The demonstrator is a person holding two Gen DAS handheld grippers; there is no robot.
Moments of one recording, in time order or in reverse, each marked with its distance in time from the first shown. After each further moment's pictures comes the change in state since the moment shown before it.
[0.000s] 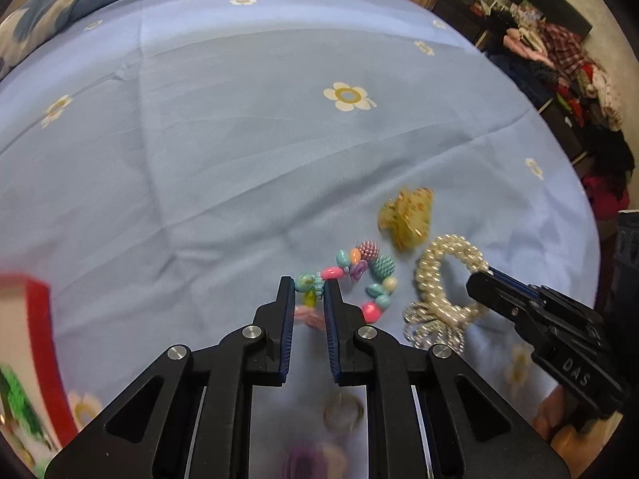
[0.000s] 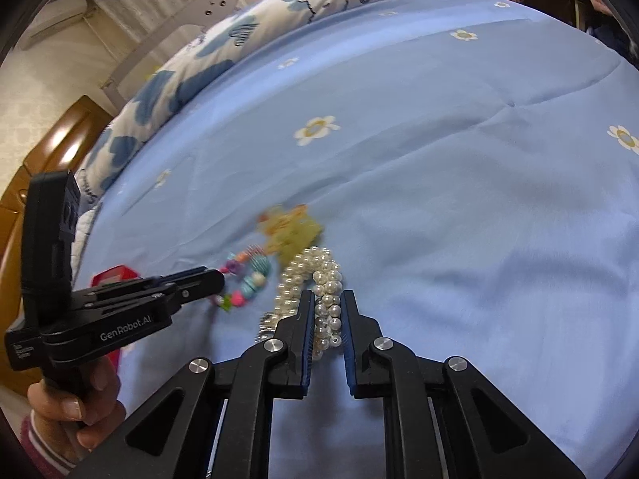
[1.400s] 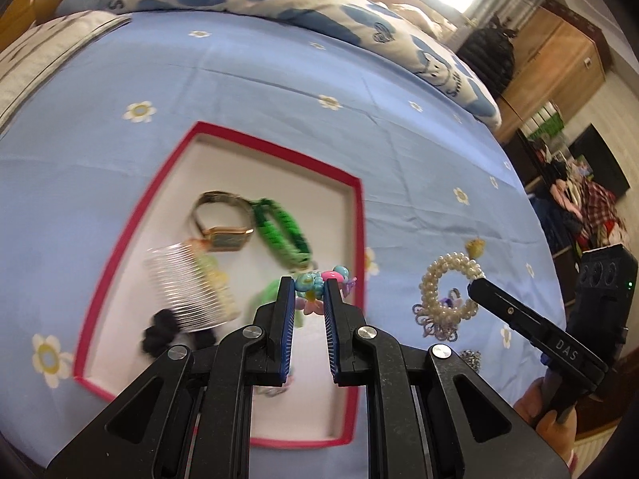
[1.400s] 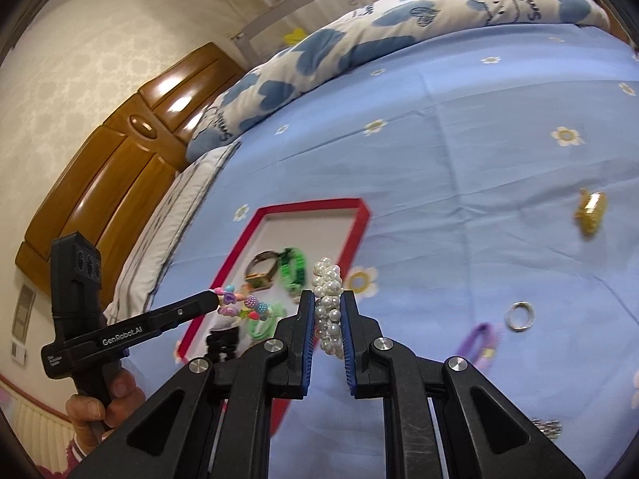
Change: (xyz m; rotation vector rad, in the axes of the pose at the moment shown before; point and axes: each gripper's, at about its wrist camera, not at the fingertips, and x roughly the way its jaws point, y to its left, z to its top) left arm -0.185 0.167 -0.166 -0.465 -0.250 0.073; right arm -0.017 0.205 -0.056 -0.240 0.066 0.343
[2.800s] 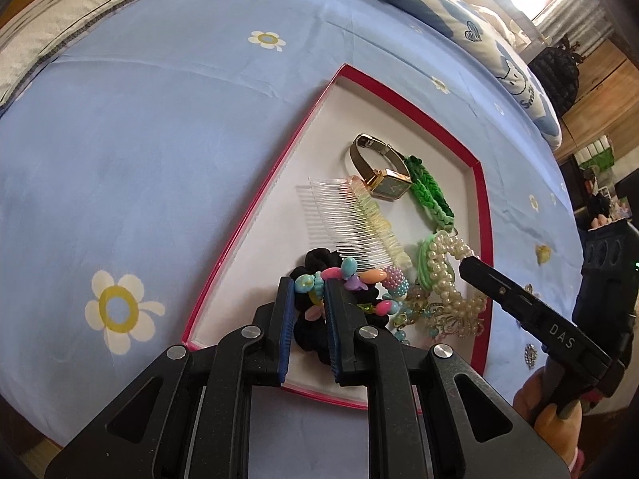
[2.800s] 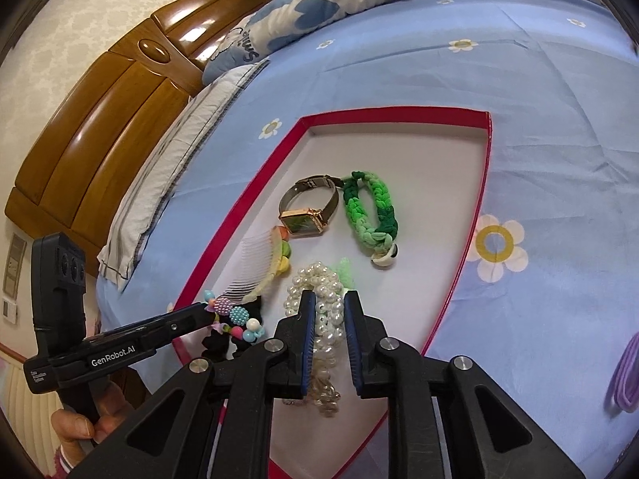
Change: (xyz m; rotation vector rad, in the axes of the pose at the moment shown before) left arm 0.007 0.100 -0.036 -0.168 0.086 0.139; right arm 0.120 0.059 -0.027 -0.093 0.218 0.030
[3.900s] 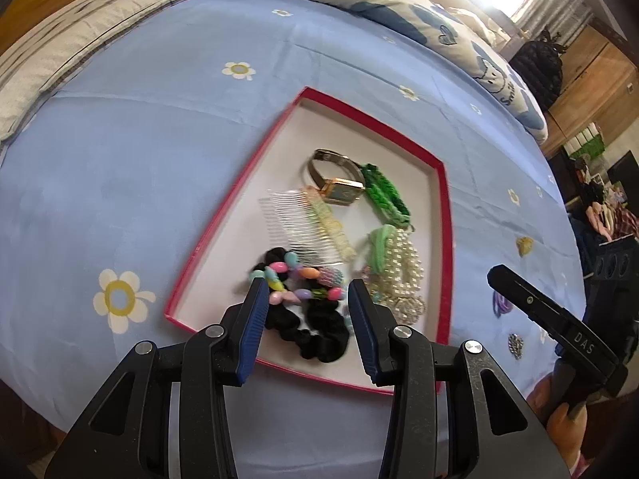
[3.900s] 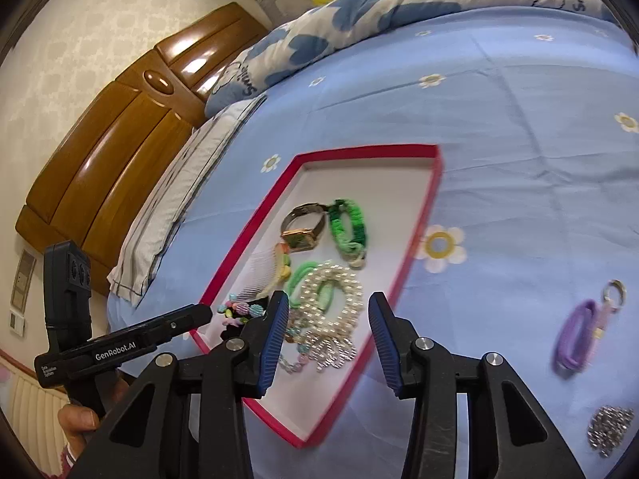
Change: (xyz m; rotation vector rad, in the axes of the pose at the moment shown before) left arm -0.034 -0.033 -0.009 0.064 -0.061 -0.010; right arm -0.065 -0.010 -0.014 0.036 -0.115 -0.004
